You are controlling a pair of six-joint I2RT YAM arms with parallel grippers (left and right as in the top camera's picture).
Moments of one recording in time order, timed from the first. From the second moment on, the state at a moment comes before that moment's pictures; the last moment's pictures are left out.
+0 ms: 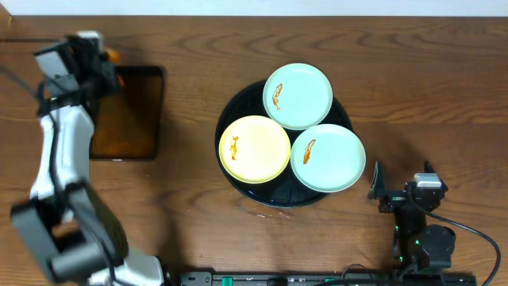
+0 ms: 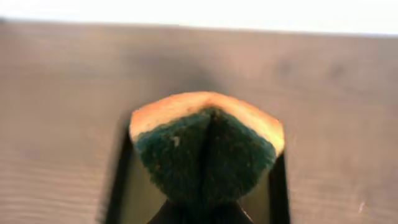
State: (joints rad) left arm 0.36 1.72 1.30 -0.23 0.26 0.20; right arm -0.01 0.02 0.01 -0.07 0.00 -0.01
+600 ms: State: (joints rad) left arm 0.37 1.86 1.34 -0.38 0.22 0.20; right arm -0.01 0.02 0.01 -0.07 0.00 -0.01
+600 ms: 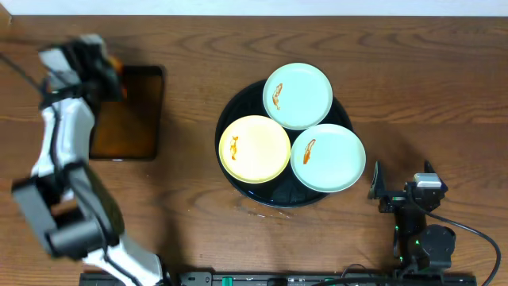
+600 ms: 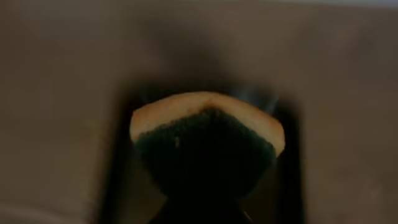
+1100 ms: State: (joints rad) left arm 0.33 1.25 1.38 -0.16 0.21 0.16; right arm -0.01 0.02 0.01 -0.07 0.00 -0.01
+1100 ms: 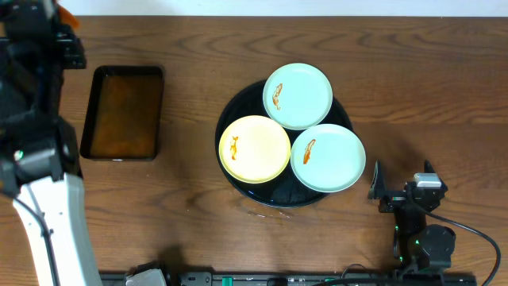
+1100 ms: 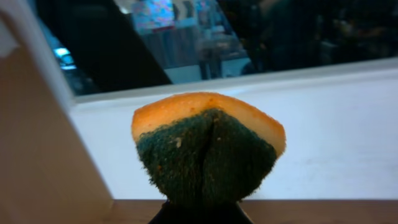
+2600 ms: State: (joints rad) left arm -0.12 1.52 1.35 -0.86 0.57 -0.11; right arm 0.04 1.30 1.24 -0.74 -1.10 0.07
